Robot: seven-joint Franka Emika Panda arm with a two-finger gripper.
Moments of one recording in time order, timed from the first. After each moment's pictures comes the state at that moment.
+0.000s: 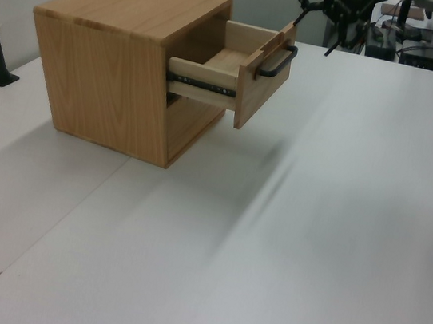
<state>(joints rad) 0.06 -0.12 0.02 -1.92 0.02 2.34 1.57</state>
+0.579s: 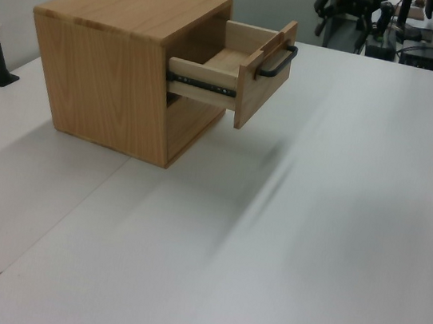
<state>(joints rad) 0.06 -0.12 0.03 -1.78 0.02 1.95 1.06</state>
